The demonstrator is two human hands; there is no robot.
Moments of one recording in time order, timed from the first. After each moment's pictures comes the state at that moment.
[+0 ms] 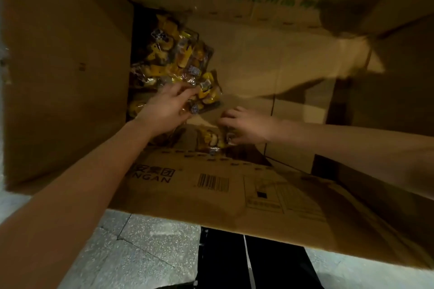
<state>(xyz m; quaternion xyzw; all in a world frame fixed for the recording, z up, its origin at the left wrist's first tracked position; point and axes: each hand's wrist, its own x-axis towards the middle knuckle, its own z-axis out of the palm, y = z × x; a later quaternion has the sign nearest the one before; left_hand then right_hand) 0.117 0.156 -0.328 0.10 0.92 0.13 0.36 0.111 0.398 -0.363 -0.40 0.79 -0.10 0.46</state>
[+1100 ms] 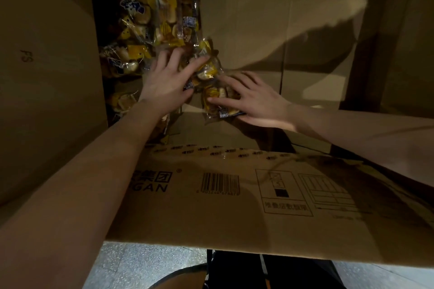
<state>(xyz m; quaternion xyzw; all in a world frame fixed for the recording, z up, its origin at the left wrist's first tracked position) 0.104 0.170 -0.399 0.17 0.95 0.05 0.27 0.133 0.416 -0.431 -0.46 0.87 -0.07 0.19</state>
